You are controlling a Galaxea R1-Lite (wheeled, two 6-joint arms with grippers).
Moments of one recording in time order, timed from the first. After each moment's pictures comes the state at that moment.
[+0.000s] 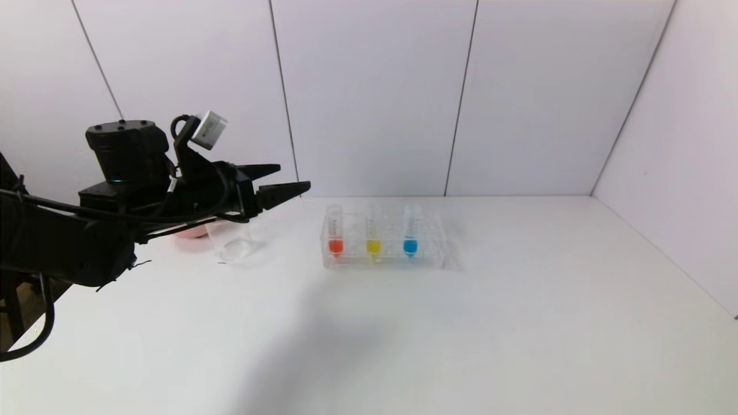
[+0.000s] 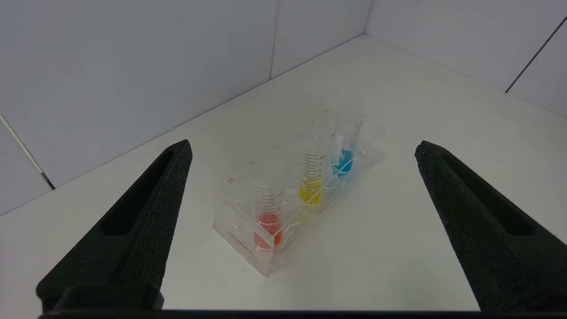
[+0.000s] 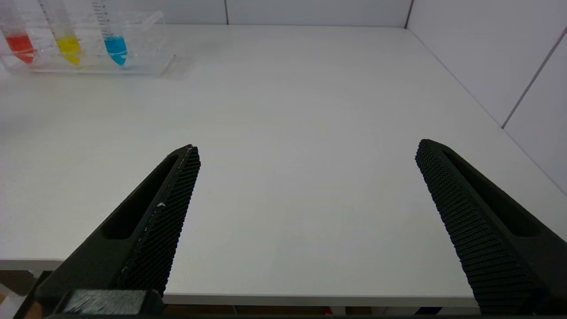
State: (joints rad) left arm -0.16 1.81 -0.94 -0.86 -0.75 -0.07; right arm 0.00 0.00 0.00 0.01 0.00 0.00
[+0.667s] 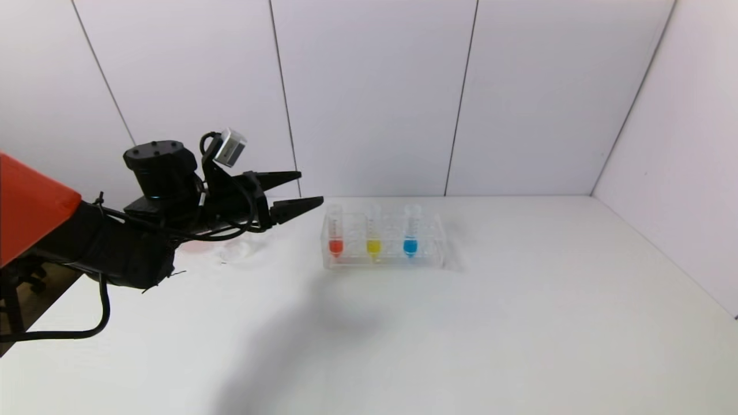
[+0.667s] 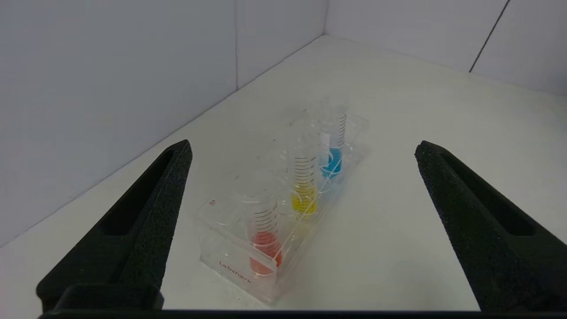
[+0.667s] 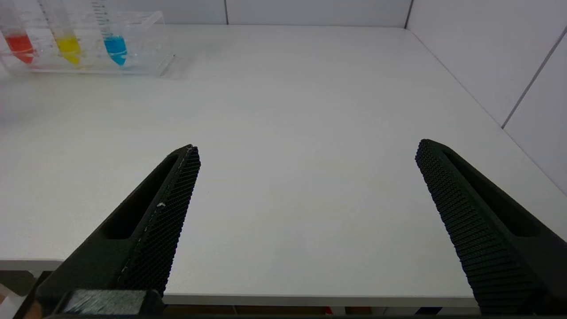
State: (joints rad) left arm -0.16 1.99 -0.97 -1.10 -0.92 -0.07; right arm 0.00 0.00 0.00 0.01 0.00 0.00
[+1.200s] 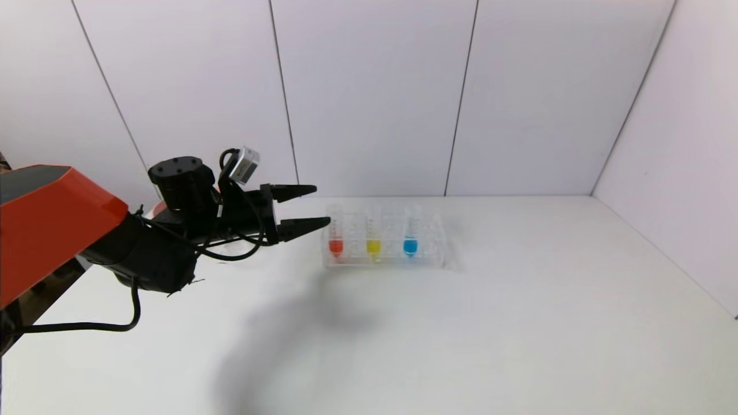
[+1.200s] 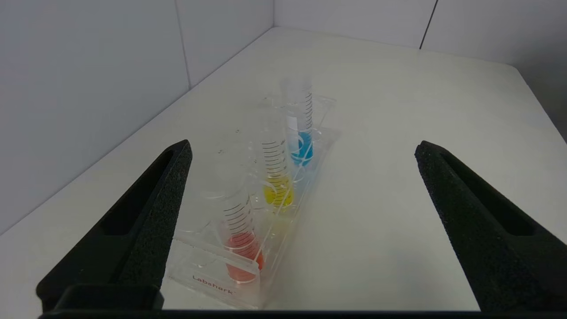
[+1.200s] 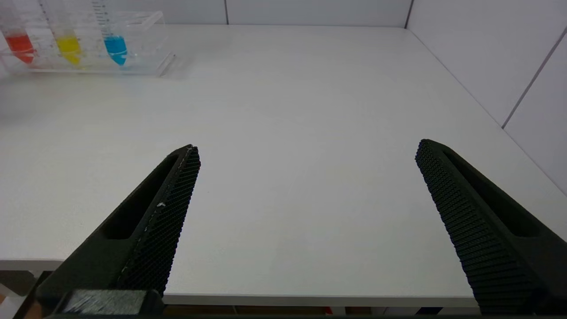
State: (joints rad) left arm -0.17 2.12 -1.01 -1.21 -1.09 -0.07; right arm 0.00 0.00 0.00 0.01 0.00 0.00
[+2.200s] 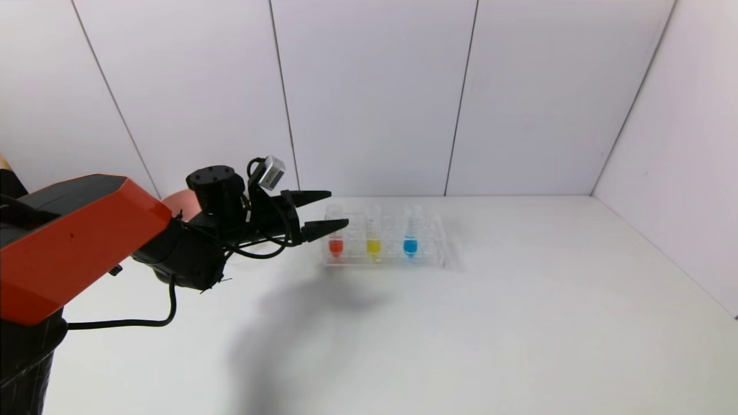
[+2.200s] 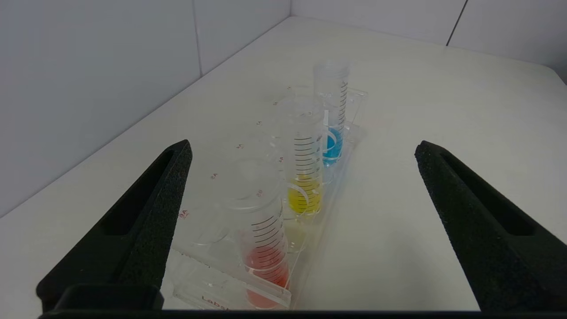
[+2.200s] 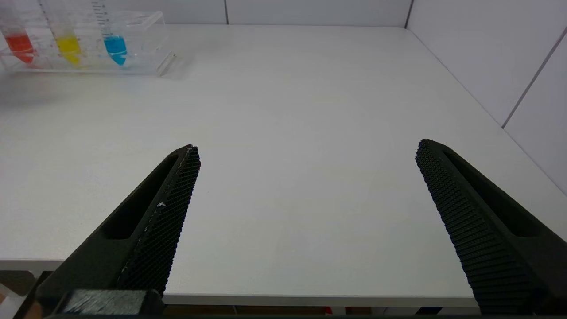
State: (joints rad) left arm -0.22 2.24 -1.12 -1.20 -1.00 -0.07; right arm 0.00 0.00 0.00 0.01 0.00 0.00
